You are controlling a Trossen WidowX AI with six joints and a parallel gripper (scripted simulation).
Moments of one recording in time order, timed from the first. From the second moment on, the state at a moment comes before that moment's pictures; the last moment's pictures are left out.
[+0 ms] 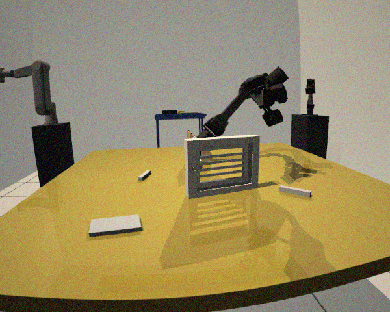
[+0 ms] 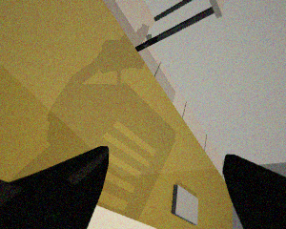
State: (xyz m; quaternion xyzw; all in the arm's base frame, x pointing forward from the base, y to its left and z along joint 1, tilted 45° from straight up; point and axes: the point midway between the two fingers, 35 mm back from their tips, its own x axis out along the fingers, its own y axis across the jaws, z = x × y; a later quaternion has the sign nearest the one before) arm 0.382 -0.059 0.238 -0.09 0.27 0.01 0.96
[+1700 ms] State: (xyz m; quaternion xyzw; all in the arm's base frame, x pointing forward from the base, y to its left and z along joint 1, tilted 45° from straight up) arm 0.348 -0.168 0.074 0.12 0.60 0.22 0.76
